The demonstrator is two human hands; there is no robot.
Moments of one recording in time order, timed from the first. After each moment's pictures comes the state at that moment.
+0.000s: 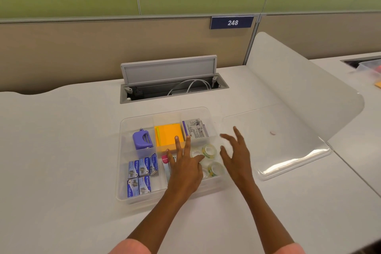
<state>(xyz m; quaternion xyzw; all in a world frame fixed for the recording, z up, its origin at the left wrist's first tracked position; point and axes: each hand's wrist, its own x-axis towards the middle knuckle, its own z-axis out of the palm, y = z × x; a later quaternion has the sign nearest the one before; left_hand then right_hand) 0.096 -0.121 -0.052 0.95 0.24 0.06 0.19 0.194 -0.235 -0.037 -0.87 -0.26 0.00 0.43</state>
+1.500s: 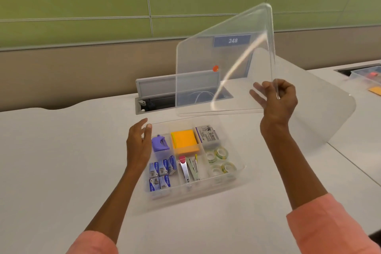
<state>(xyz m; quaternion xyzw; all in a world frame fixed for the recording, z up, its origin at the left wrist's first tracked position) 0.019 -0.005 0.028 0.75 0.33 0.36 0.44 0.206 -0.223 0.121 -0.52 -0.11 -0.09 0.84</state>
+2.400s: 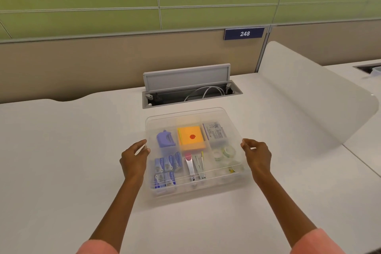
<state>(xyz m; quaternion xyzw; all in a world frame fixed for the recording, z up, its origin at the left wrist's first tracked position) -0.010 0.005 -0.021 0.61 0.49 0.34 0.52 0.180 -0.225 -0.015 -0.84 -0.03 0.07 0.53</state>
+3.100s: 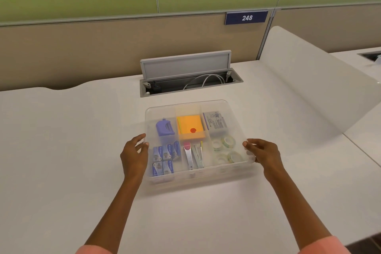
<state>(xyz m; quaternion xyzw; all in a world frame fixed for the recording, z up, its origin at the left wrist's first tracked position) -0.018 -0.009 -0.027 0.68 0.48 0.31 0.46 0.178 -0.262 -0.022 -0.81 -0.04 0.17 0.56</state>
